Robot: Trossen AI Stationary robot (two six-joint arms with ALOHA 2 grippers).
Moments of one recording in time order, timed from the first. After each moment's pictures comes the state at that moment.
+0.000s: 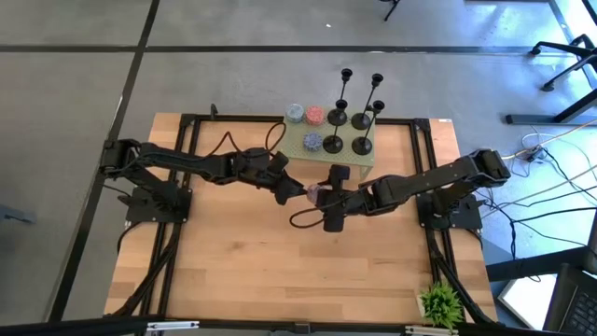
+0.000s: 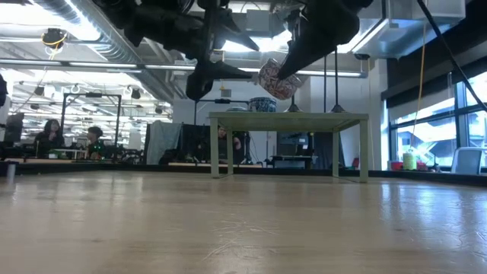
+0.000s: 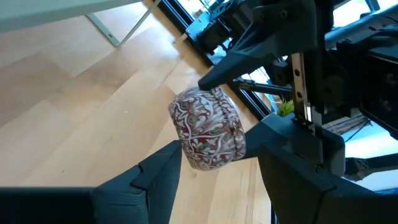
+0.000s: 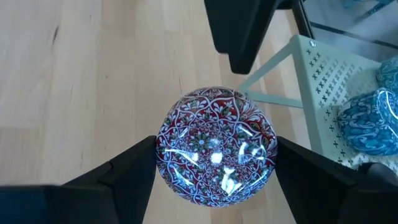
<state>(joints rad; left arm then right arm) 0.11 1.46 0.84 0.26 0.18 -0.81 0.25 1.58 1.19 -0.53 0.52 0.03</state>
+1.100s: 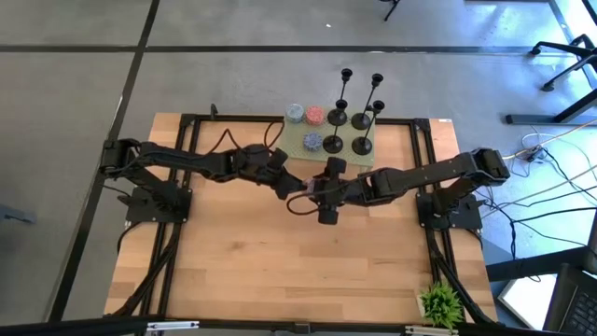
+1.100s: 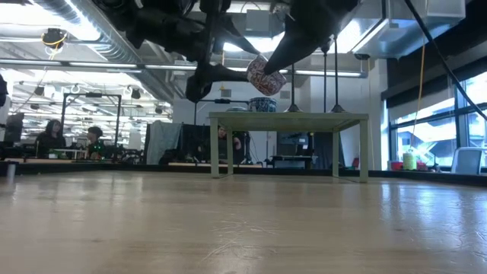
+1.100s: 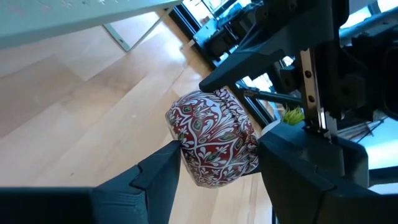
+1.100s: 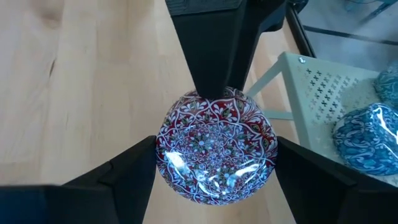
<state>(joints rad) 0.13 1.46 0.84 0.27 0.18 -0.83 0.18 1.58 1.19 -0.43 0.45 0.01</state>
